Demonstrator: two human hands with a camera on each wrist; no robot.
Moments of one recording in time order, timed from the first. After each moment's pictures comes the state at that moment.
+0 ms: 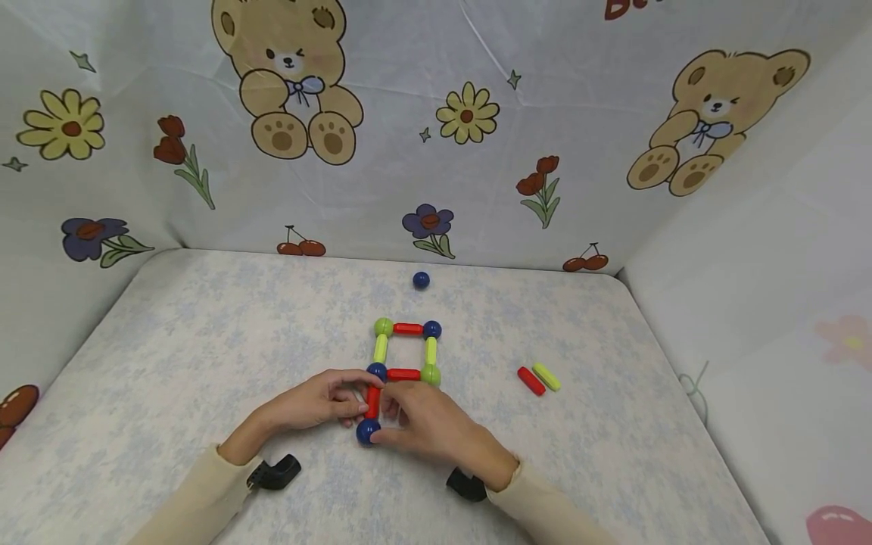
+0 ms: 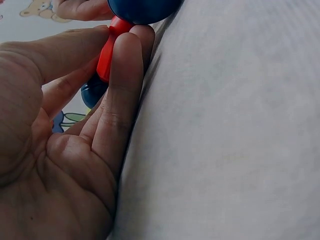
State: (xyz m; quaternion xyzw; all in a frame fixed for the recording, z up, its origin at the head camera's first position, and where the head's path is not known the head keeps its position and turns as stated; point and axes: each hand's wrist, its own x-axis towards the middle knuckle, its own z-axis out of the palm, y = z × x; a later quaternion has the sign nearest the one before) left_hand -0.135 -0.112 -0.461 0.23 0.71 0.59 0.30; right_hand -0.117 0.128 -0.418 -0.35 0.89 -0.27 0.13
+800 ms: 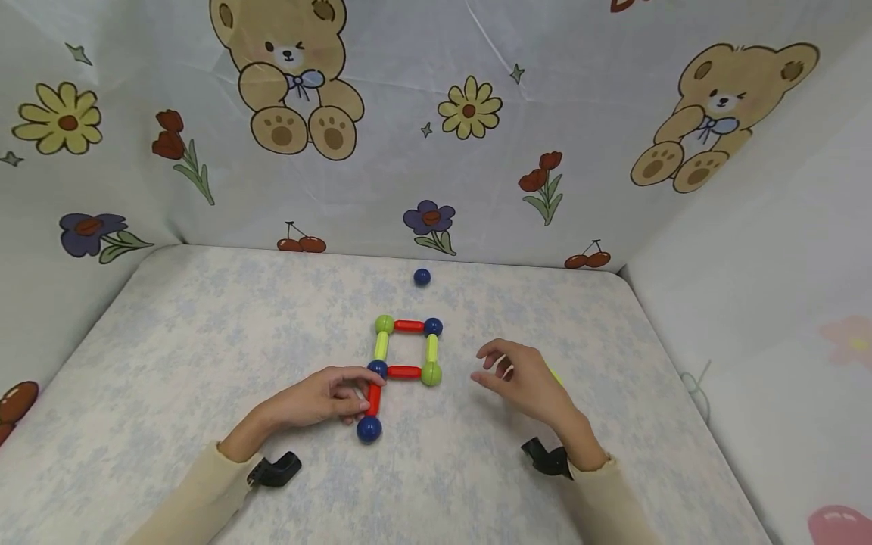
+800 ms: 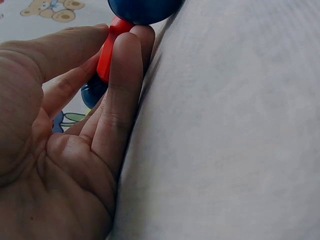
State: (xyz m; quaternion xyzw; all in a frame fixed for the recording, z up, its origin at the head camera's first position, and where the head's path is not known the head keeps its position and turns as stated) left_hand -0.135 -0.111 -0.462 0.22 0.71 0.59 0.31; right_hand -0.147 0.249 -0.403 -0.23 0.93 -0.30 0.02
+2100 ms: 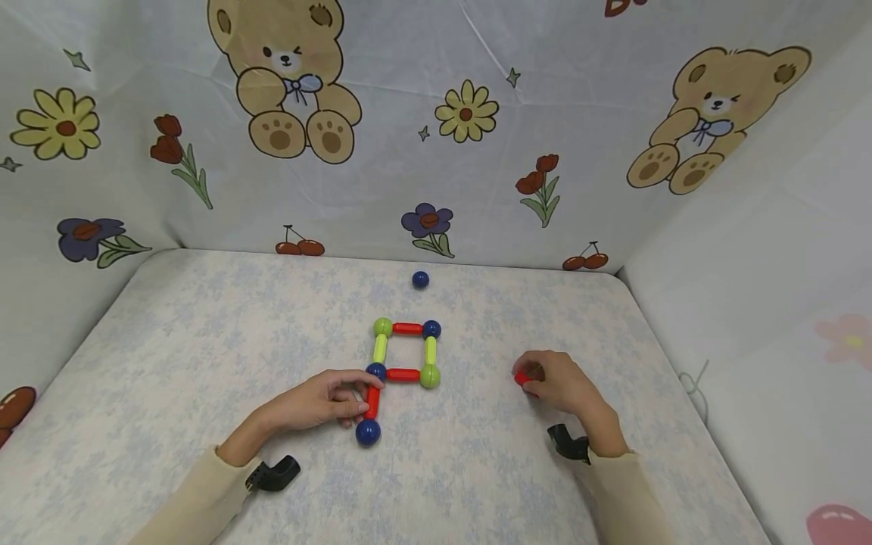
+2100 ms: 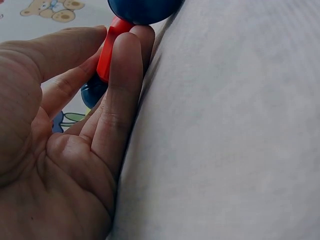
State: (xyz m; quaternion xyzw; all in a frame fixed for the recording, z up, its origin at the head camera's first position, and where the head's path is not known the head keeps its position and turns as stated) left_hand -0.135 -0.112 -0.463 0.22 0.71 0.60 0.30; right_hand -0.165 0.305 -0.411 -0.18 0.94 -0.25 0.13
